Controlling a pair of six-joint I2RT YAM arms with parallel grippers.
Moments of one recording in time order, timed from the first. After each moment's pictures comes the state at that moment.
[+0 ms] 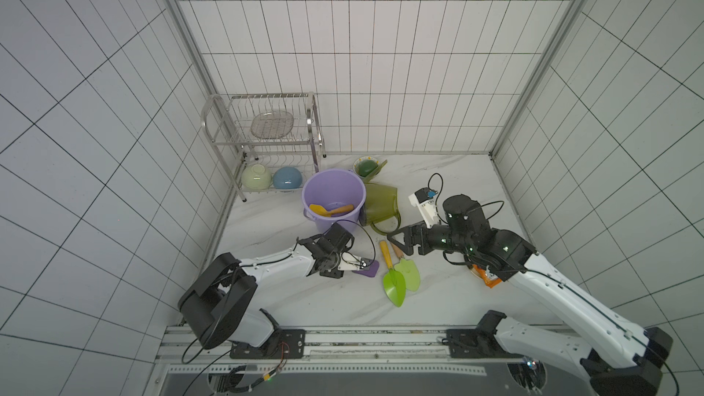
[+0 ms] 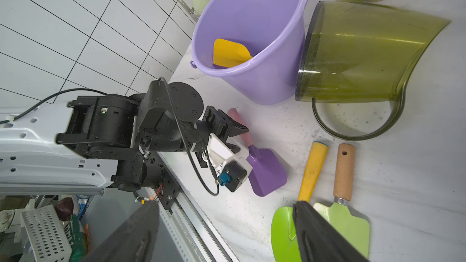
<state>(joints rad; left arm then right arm) -0.73 1.45 0.69 -0.38 -0.04 1.04 0.83 1.00 1.02 -0.60 -0.31 0.48</state>
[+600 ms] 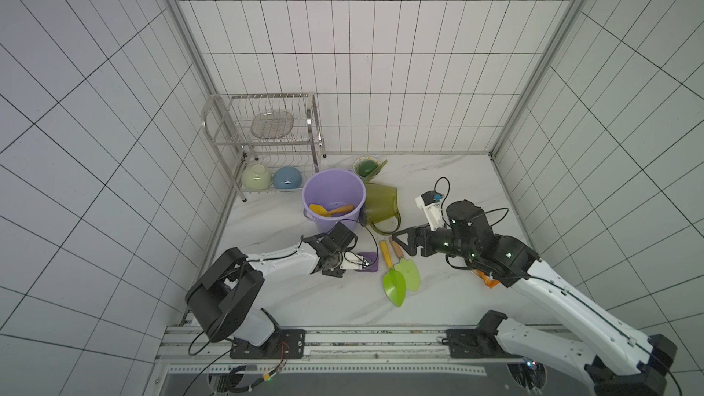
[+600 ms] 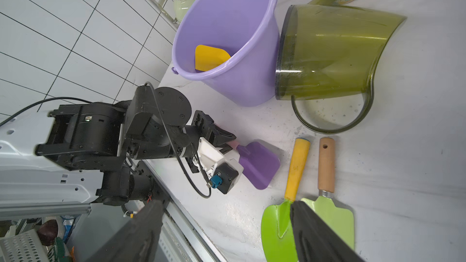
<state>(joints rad) -0.74 1.49 0.71 -0.38 -0.06 1.03 0.83 0.94 0.95 -0.58 -0.22 0.52</state>
